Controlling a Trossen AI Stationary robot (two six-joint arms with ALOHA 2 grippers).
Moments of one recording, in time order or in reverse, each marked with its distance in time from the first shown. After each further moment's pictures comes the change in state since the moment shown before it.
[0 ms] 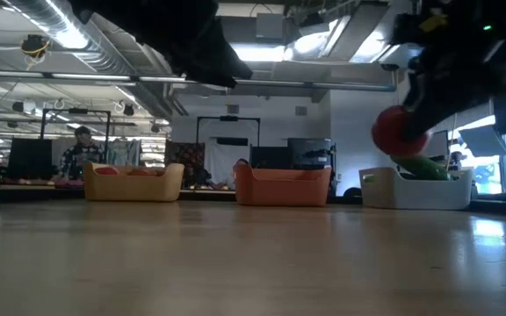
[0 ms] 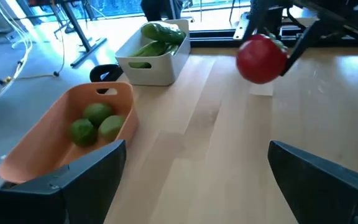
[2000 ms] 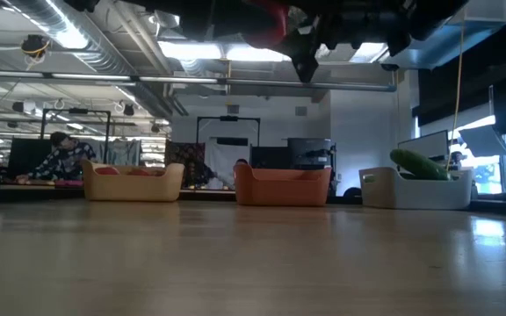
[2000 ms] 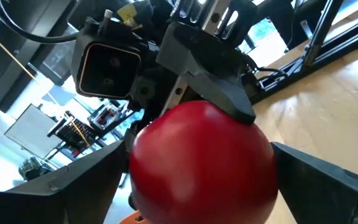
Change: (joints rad) left arm -0.102 0.074 0.002 0.441 -0.005 0.694; right arm -0.494 0.138 -0.001 1.252 -1.035 -0.103
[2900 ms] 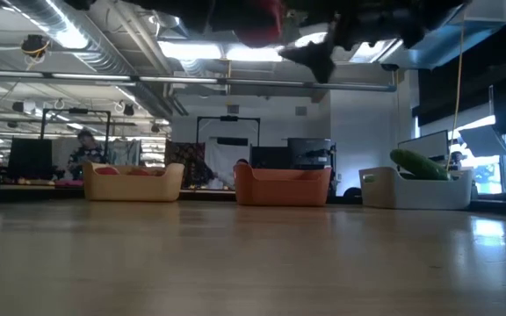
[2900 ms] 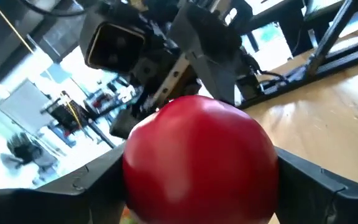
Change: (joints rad) left arm -0.011 -0.001 0.000 -0.015 -0.048 -0.134; right arm -0.040 -0.094 0.001 -0.195 -0.036 -0.044
